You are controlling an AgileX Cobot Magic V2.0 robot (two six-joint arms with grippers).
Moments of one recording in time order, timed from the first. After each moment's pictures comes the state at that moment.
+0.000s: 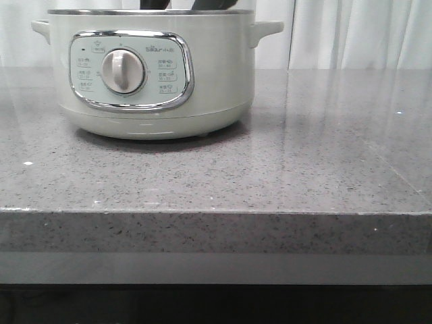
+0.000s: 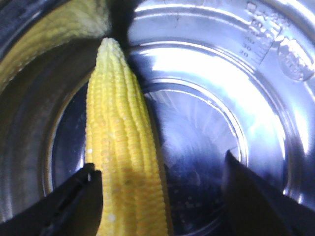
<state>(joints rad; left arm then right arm) 0.15 1.75 -2.05 -0.11 1.23 0.15 0.56 2.04 -2.12 0.19 0.97 -0.06</state>
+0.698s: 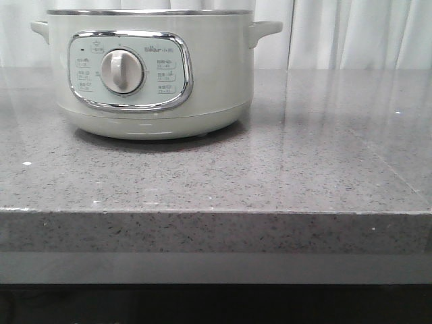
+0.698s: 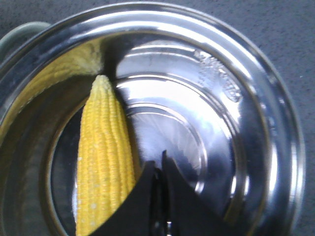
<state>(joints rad) 0.15 1.75 -2.05 -0.11 1.26 0.15 0.51 1.96 -2.12 0.19 0.97 -0.06</state>
